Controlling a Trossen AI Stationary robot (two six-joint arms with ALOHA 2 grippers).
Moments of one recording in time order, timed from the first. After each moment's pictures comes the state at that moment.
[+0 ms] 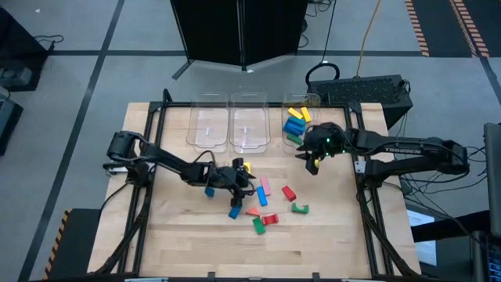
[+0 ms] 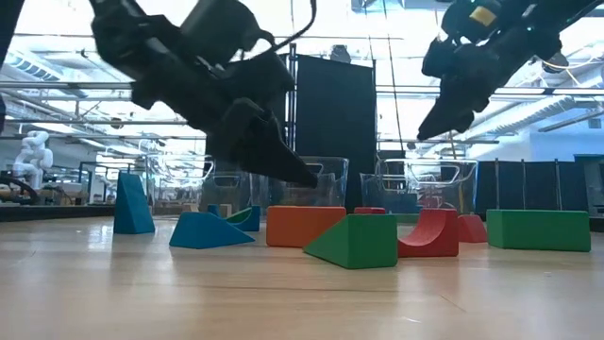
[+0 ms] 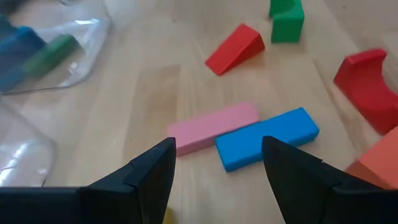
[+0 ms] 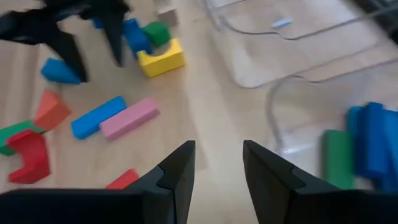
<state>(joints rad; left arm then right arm) -0.12 1.79 0.77 0.45 -0.13 0.09 -0.28 1.01 0.63 -0.34 -0.10 0.13</state>
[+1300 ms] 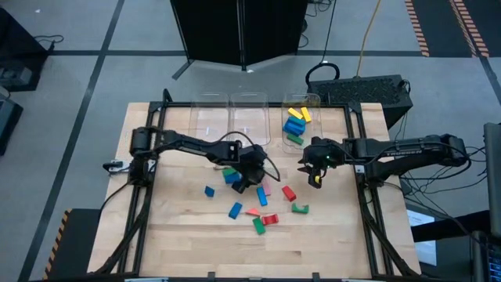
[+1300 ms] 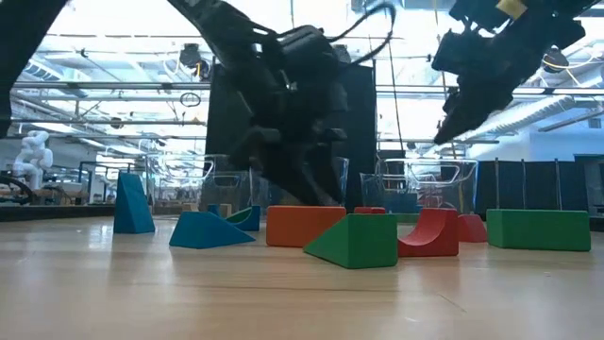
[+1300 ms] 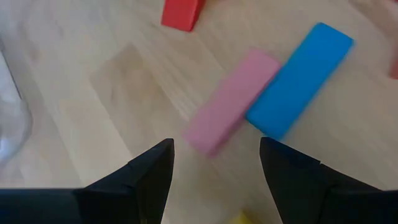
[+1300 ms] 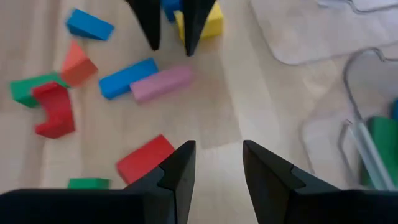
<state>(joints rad) 0.08 1.98 1.28 -0.29 0.21 0.71 -0.06 1.01 0.63 -0.43 0.02 0.17</state>
